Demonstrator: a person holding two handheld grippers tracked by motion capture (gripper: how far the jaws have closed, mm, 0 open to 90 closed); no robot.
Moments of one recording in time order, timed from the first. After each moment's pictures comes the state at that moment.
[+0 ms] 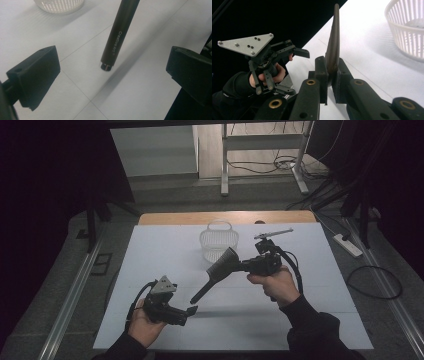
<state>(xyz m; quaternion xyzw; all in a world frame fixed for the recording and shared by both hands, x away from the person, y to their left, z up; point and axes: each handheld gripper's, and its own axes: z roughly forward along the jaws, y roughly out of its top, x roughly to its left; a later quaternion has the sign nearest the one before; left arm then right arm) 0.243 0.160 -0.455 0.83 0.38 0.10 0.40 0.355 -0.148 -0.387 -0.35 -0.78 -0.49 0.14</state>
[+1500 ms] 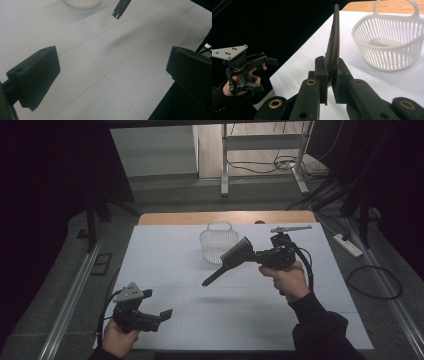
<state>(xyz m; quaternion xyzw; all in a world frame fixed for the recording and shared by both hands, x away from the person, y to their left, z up) 0.213 0.223 -0.456 0.79 0.42 0.10 0.43 0.363 -0.178 -0.377 -0.38 -0.76 -0.52 0.07</state>
